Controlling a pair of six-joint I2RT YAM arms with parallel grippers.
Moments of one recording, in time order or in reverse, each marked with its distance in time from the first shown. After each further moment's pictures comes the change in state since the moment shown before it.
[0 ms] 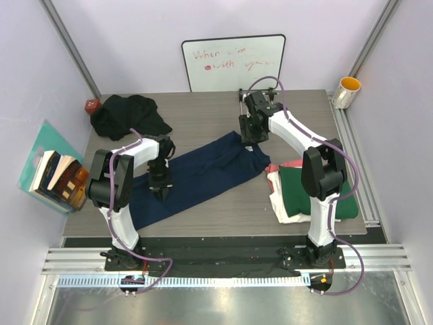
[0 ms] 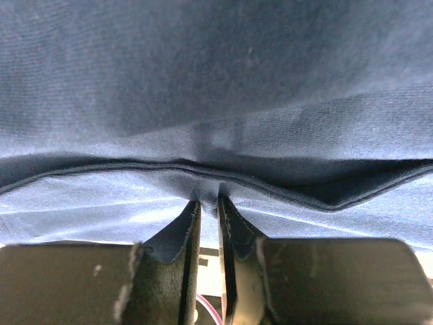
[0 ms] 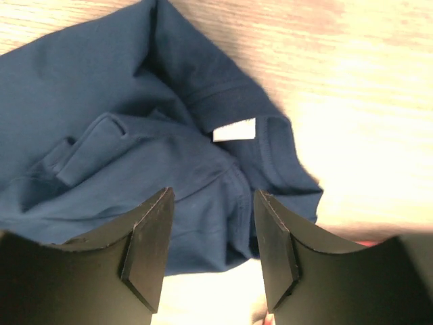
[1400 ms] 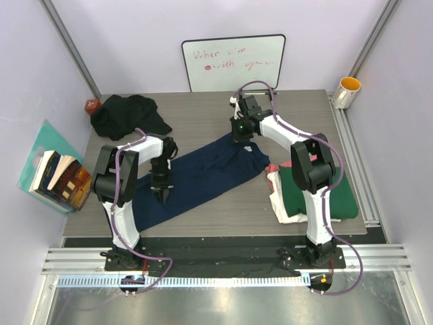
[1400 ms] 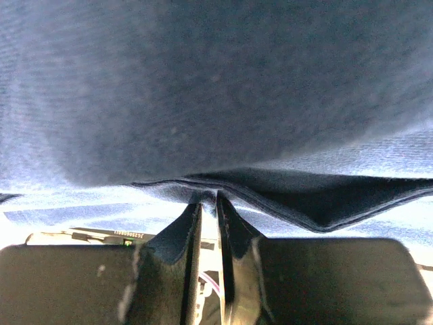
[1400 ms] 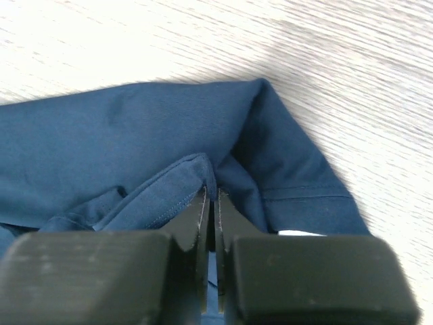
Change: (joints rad) left arm -0.017 0.069 0.054 -0.080 0.014 0.017; right arm 0.011 0.139 -0.011 0.278 -0.227 -0.079
